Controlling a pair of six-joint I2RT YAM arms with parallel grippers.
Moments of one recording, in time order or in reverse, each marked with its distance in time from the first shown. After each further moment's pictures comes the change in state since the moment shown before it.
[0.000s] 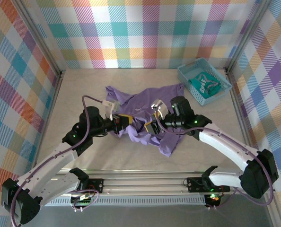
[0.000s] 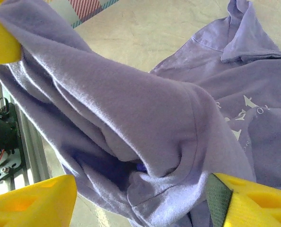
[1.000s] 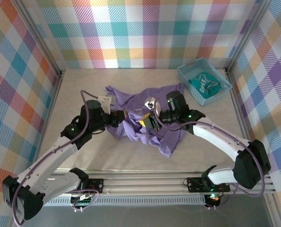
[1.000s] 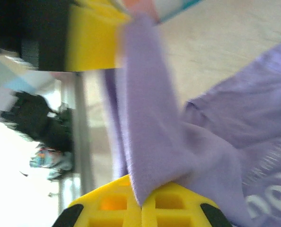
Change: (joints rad) left arm 0.033 0.087 0.150 -0.231 -0.230 -0.026; right arm -0.020 0.123 0.072 0.106 -0.330 0.057
